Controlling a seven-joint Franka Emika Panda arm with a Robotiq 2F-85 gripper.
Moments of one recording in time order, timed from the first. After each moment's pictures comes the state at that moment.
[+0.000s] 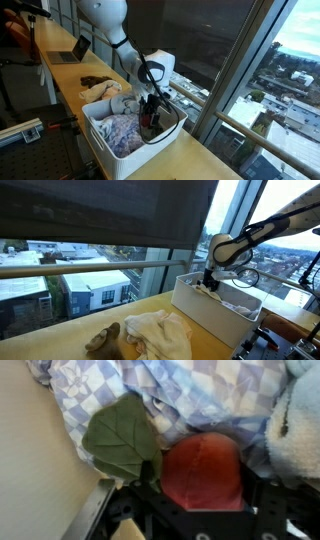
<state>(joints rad) 0.02 0.66 -0.10 -1.78 -0.06 2.36 0.31</state>
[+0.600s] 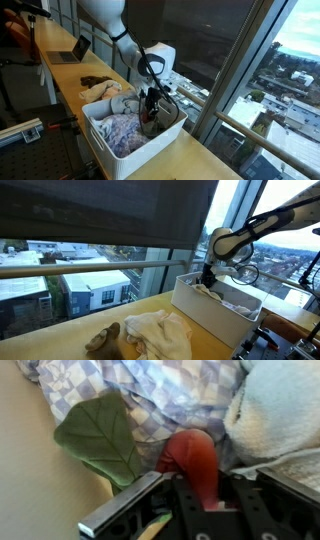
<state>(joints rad) 0.04 0.62 -0.08 -1.78 -0.03 2.35 0.31</state>
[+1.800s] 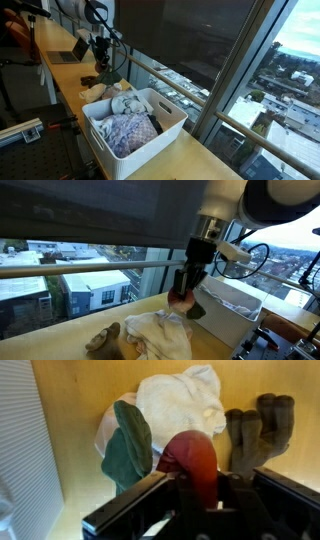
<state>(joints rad) 0.34 0.29 0.19 -1.99 -0.02 2.31 0.43</state>
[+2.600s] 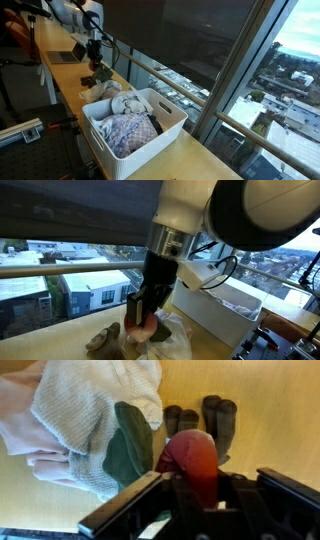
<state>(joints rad) 0.50 0.53 0.20 -1.74 -0.09 2.33 0.44</state>
